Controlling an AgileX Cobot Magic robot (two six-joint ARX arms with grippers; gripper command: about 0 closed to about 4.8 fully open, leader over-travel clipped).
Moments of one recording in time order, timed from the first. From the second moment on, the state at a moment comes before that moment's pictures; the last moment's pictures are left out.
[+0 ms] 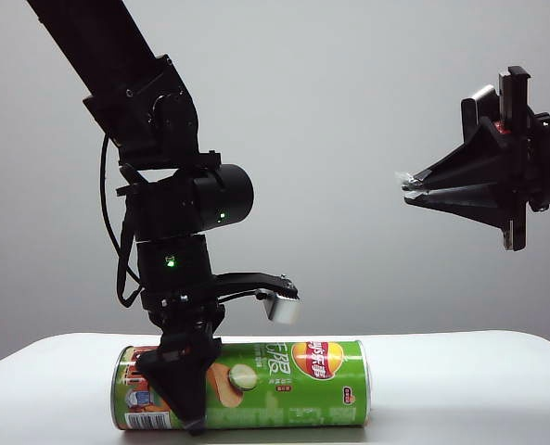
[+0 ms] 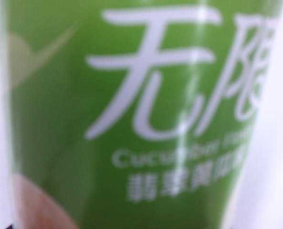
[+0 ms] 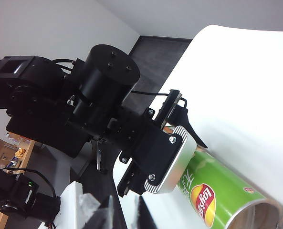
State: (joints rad) left arm -0.57 2.09 1.31 -0.60 0.10 0.89; right arm 0.04 1.63 0.70 0.44 -1.23 0.40
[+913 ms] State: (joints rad) left arm -0.57 1.95 1.31 -0.64 0.05 0.94; right arm 0.04 1.63 0.70 0.44 -1.19 0.40
